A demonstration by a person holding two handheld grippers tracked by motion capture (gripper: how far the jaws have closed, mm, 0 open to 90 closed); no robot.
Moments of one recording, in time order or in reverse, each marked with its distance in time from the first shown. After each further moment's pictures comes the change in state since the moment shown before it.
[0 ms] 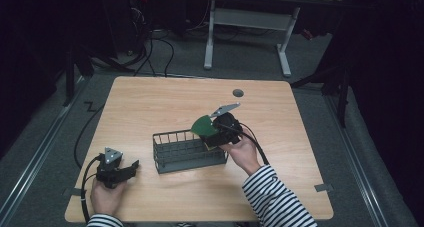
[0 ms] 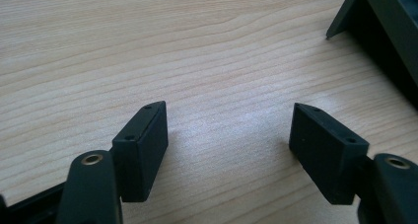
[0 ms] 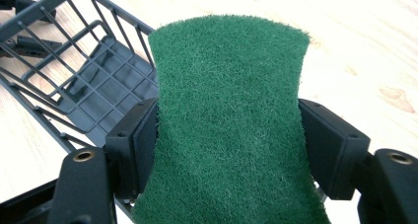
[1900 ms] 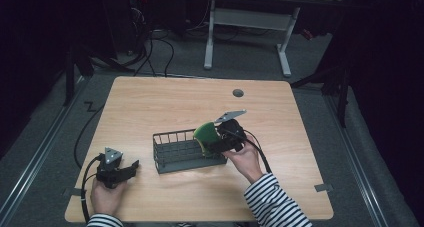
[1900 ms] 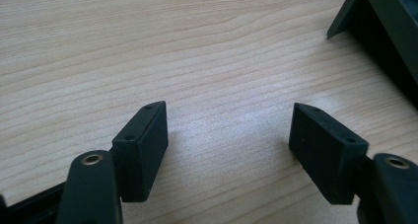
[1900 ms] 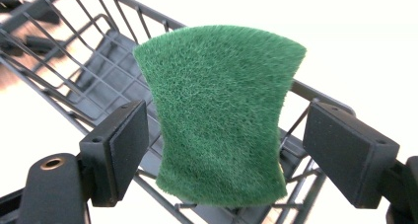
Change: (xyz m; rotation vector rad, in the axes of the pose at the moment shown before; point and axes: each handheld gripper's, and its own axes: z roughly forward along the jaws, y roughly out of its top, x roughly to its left) left arm 0.000 0.000 0.000 -0.001 0.001 0.000; right arm 0.003 -0.021 -0.004 -0.018 0.012 0.075
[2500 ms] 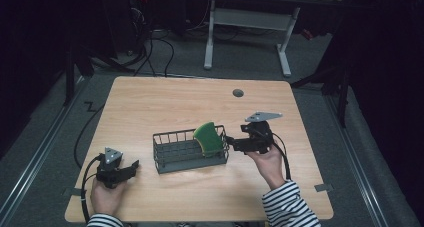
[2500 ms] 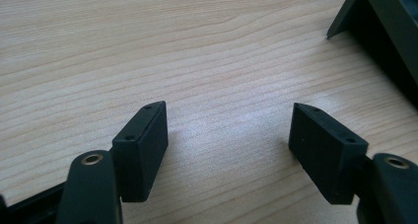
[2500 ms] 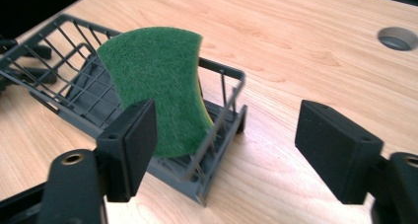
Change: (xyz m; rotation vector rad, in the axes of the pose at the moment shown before) left arm 0.000 0.000 0.000 0.000 0.000 0.000; right arm -0.031 -0.032 -0.058 -0.127 -0.055 0.116
